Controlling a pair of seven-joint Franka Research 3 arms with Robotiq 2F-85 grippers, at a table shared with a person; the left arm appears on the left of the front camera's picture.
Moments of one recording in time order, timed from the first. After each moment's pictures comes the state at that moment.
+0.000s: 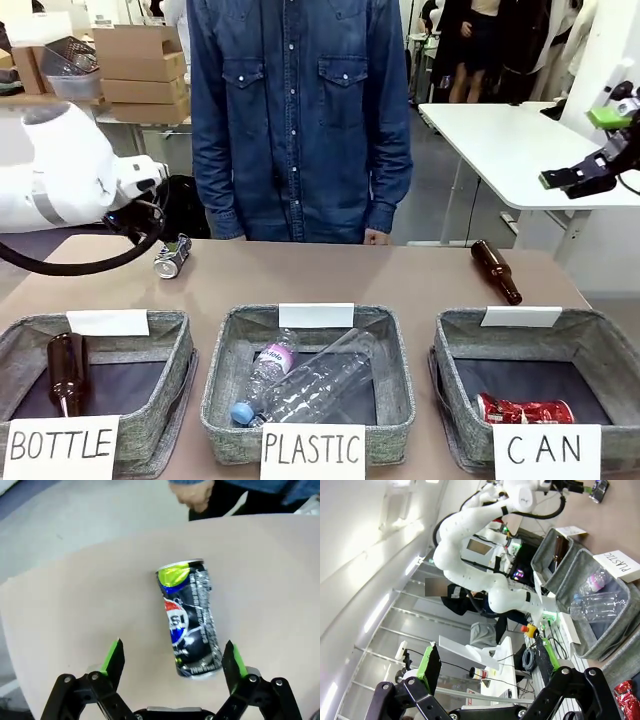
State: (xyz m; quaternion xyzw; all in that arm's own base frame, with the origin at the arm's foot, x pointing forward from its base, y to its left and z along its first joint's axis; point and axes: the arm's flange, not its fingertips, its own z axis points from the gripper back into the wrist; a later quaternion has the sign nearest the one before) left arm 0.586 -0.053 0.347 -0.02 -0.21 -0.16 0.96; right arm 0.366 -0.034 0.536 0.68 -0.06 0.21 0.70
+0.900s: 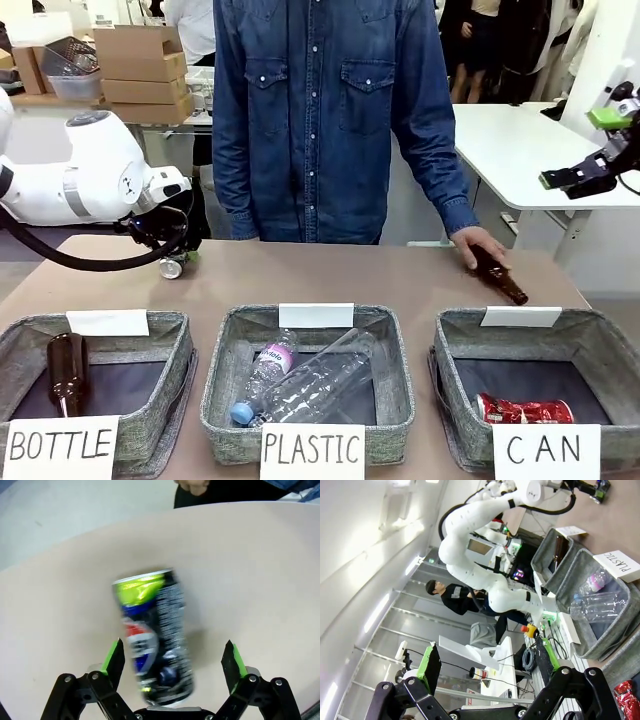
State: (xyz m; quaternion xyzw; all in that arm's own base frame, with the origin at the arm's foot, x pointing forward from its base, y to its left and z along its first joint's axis) left arm 0.610 -0.088 0.327 -0.06 -0.15 -0.16 0.97; right arm 0.366 -0.034 0.536 0.68 -0.06 0.21 0.70
